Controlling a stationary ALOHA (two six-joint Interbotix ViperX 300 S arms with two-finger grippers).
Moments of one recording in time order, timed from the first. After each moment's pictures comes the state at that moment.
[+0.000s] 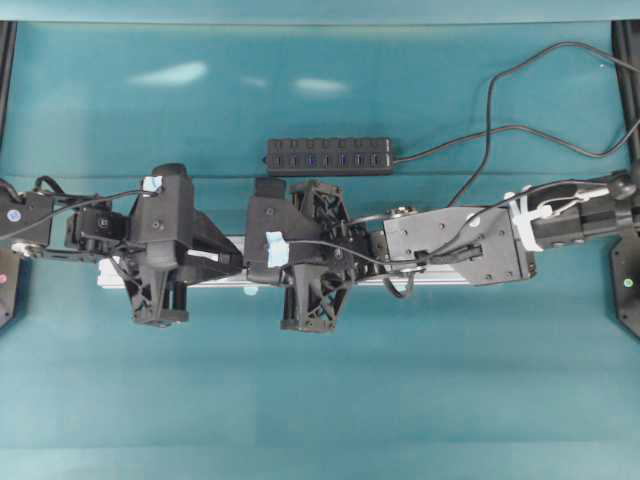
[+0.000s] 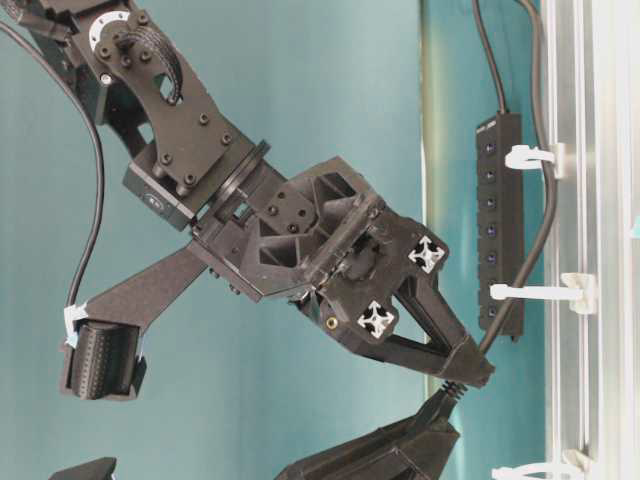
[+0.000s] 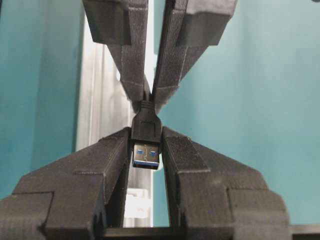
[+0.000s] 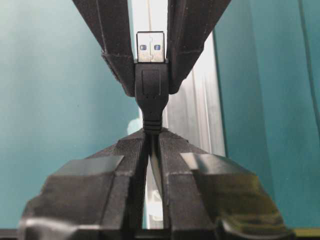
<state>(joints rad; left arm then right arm) 0.01 -0.27 0.90 0.02 0.00 -0.01 0.03 0.24 0.29 -0.30 0.30 0.33</state>
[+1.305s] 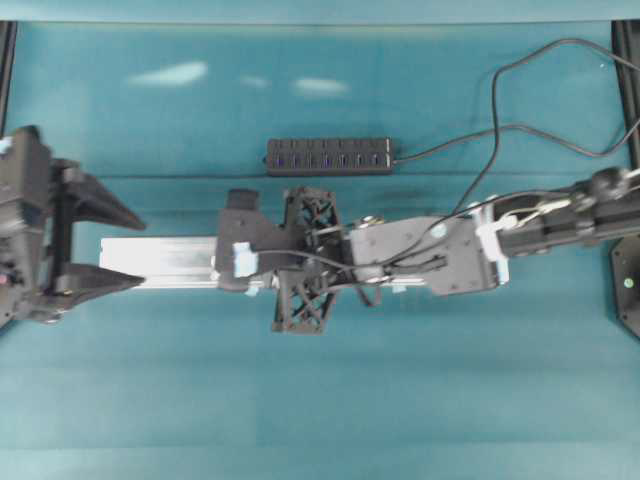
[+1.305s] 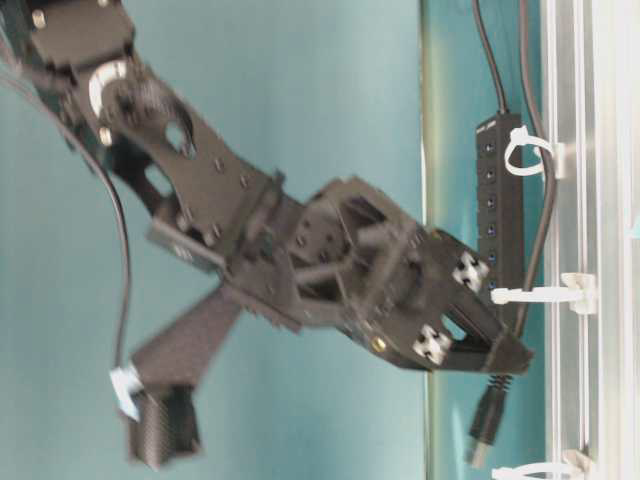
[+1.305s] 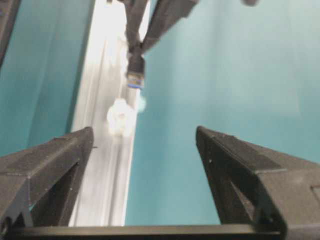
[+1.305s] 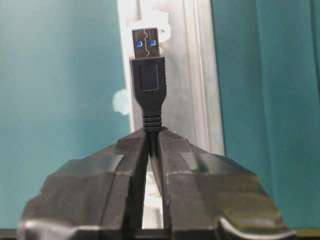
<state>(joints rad) 0.00 -0.83 1.08 0.02 0.31 -0.18 0.05 0.35 0.13 -0.30 0.57 0.33</state>
